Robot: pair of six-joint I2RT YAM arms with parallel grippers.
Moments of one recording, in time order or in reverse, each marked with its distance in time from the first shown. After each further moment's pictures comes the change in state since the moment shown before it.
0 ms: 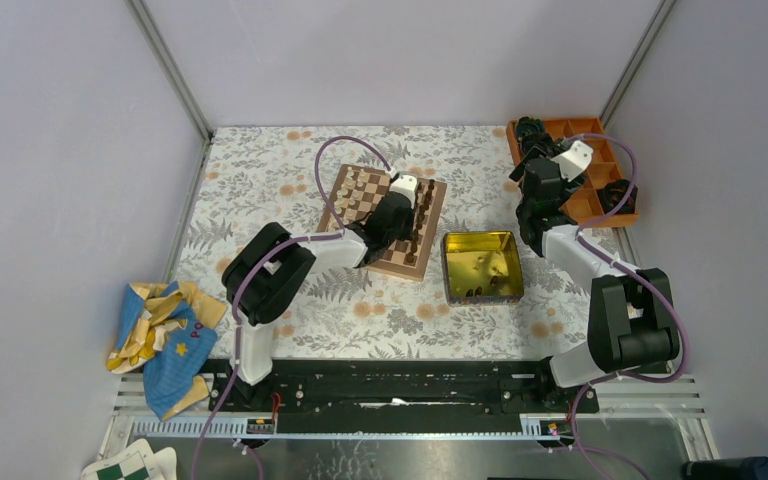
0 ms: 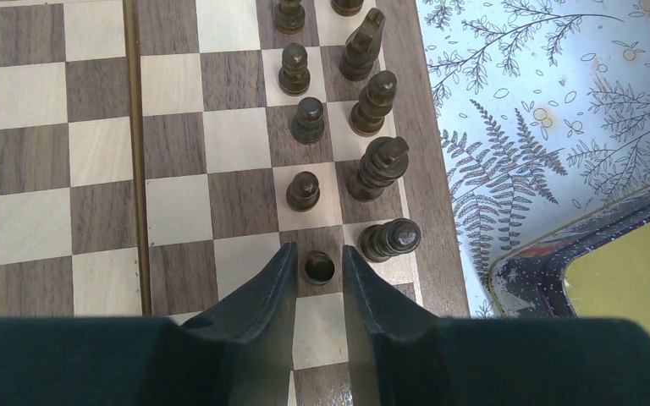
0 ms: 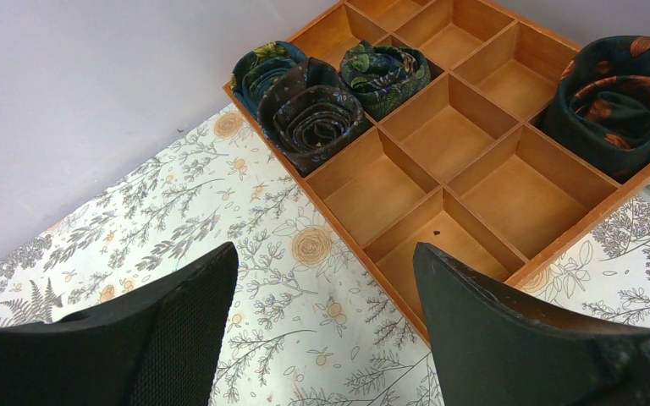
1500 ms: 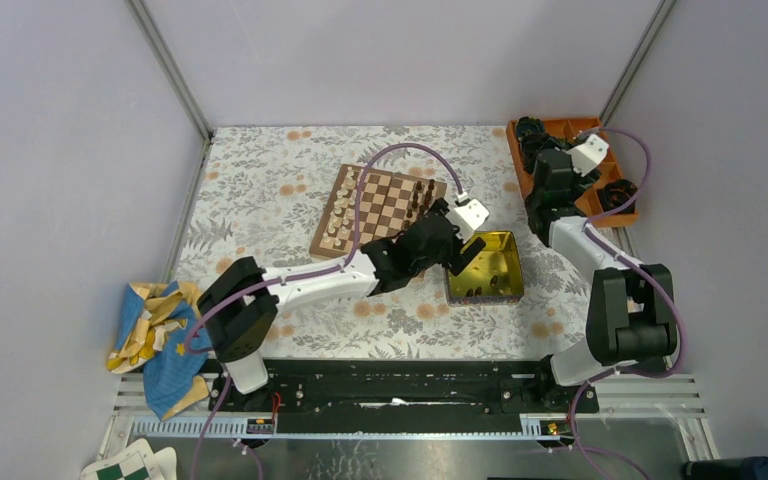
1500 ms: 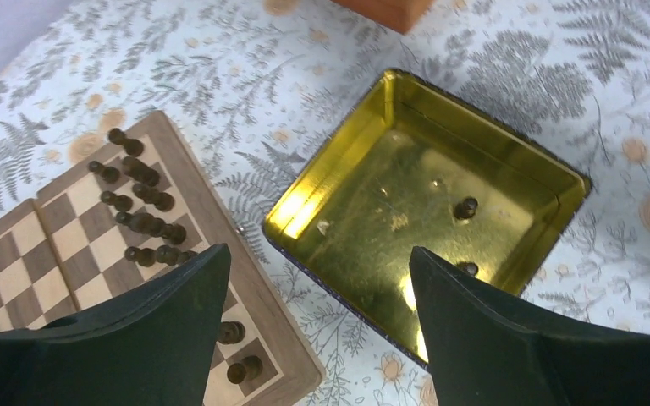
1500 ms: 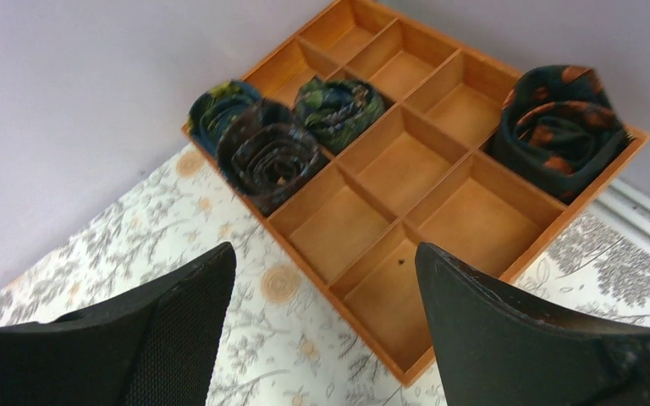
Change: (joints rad) left arm -0.321 -0.225 0.098 -0.185 -0.013 0.322; right arm -0.048 0.027 0.050 -0.036 0.037 0.002
